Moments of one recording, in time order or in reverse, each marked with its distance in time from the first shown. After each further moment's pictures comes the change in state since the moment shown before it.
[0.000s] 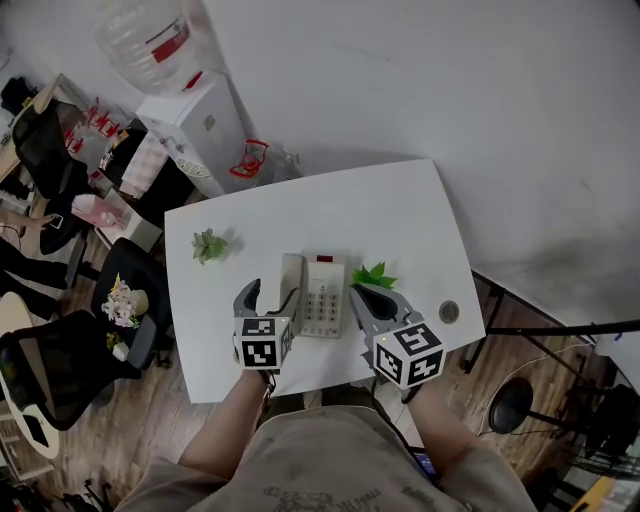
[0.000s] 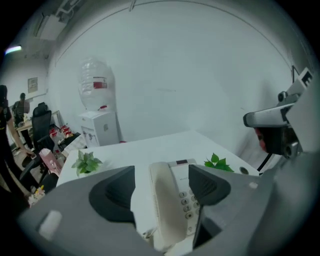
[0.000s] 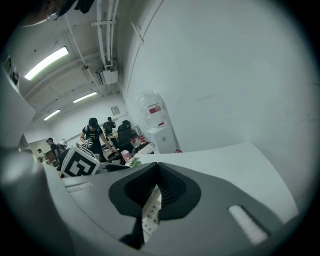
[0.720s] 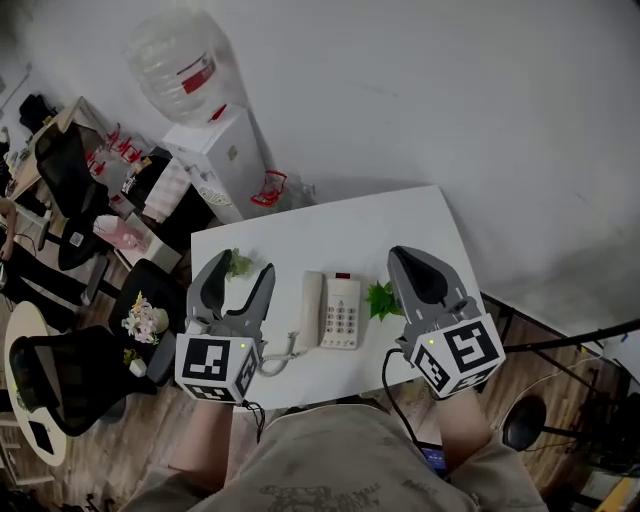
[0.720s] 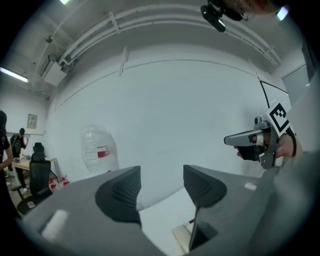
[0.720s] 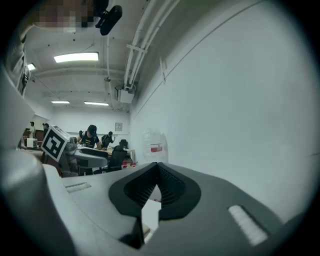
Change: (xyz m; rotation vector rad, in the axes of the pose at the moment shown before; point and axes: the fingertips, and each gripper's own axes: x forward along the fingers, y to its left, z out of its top) left arm -0.182 0.021 0.188 0.192 -0.523 -0.001; right arm -0.081 0.046 0.170 -0.279 -0.382 -0.071
